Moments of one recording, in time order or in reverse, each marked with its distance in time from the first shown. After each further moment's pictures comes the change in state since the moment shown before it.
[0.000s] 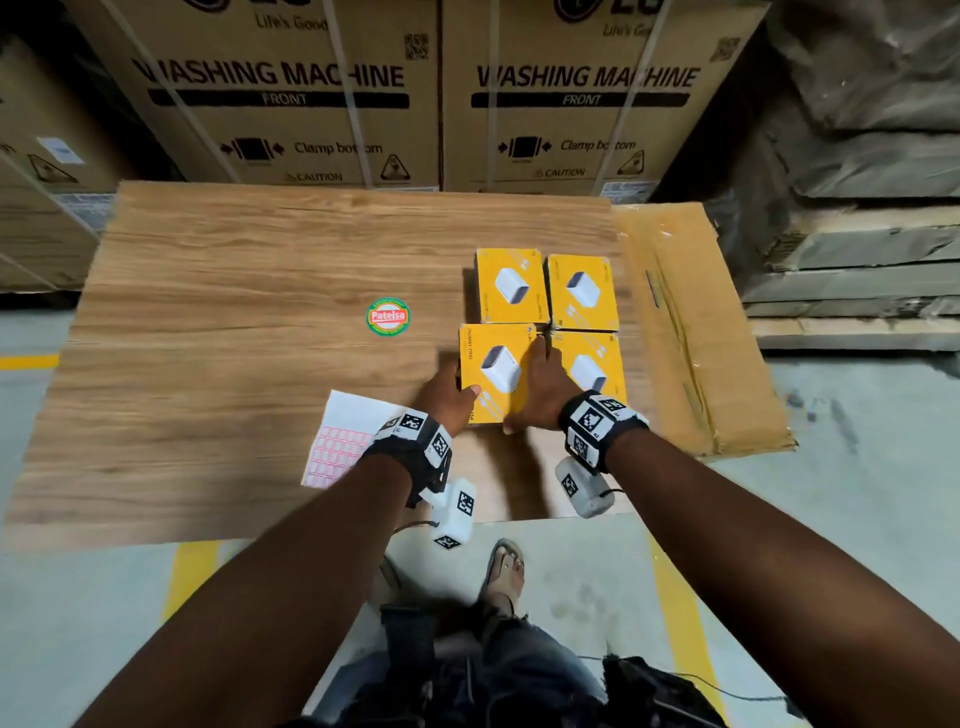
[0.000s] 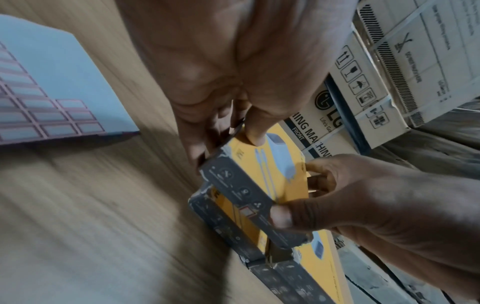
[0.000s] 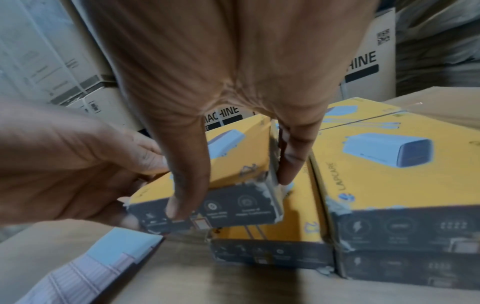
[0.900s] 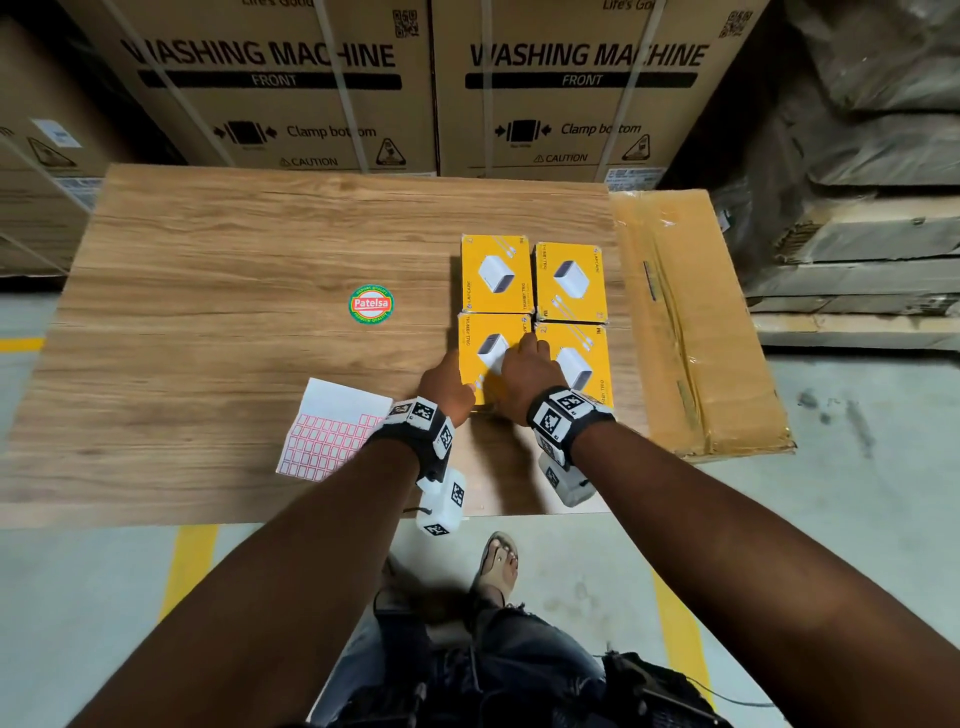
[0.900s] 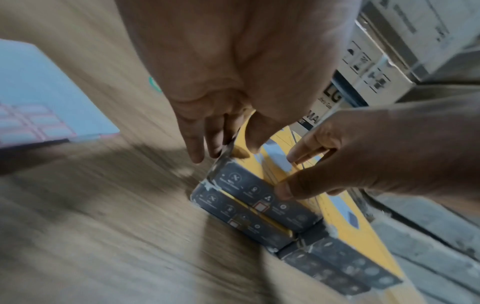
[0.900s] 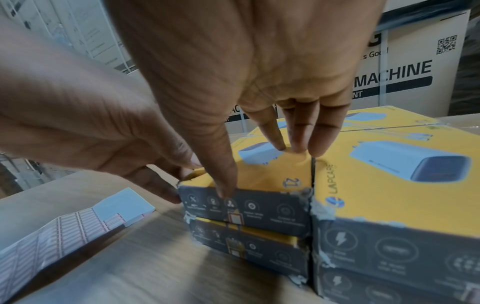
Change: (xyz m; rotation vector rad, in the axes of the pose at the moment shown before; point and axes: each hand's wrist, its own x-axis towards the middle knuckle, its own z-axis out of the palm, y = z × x) left_hand 0.009 0.013 0.032 0.207 0.034 -0.008; right_hand 0.019 0.014 0.010 -0.289 0.133 -0.077
